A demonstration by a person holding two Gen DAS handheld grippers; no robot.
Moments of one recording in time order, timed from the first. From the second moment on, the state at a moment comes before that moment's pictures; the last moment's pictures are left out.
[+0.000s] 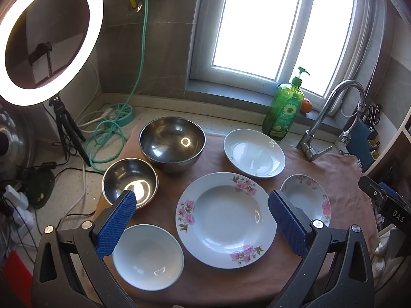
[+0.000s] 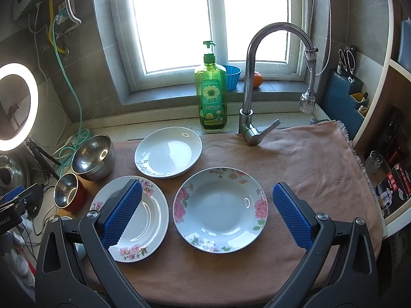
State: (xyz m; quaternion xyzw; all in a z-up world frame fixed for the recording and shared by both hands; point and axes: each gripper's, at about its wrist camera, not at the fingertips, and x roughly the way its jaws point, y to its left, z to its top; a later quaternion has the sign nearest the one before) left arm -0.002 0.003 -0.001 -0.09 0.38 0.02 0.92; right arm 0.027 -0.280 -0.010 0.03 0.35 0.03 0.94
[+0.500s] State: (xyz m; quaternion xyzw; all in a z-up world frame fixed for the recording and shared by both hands) left arm -0.003 0.004 0.002 -0.10 0.38 0.02 0.92; right arm 0.027 -0.277 -0.009 0.03 0.35 0.03 0.94
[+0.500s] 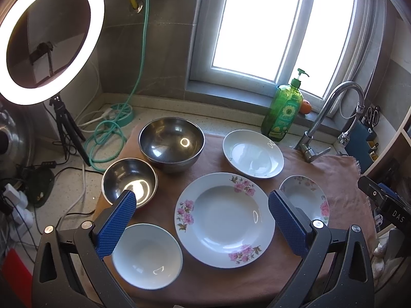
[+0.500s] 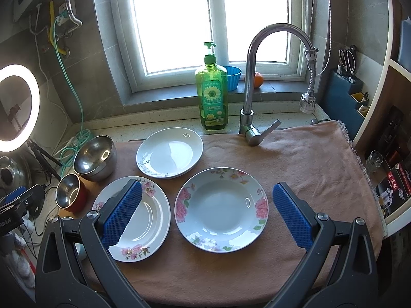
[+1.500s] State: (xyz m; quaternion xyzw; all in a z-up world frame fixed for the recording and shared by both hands) left arm 0.000 0.000 0.002 -0.10 0.38 0.02 0.92; right arm 0.027 -0.277 -0.012 0.03 0.35 0.04 0.94
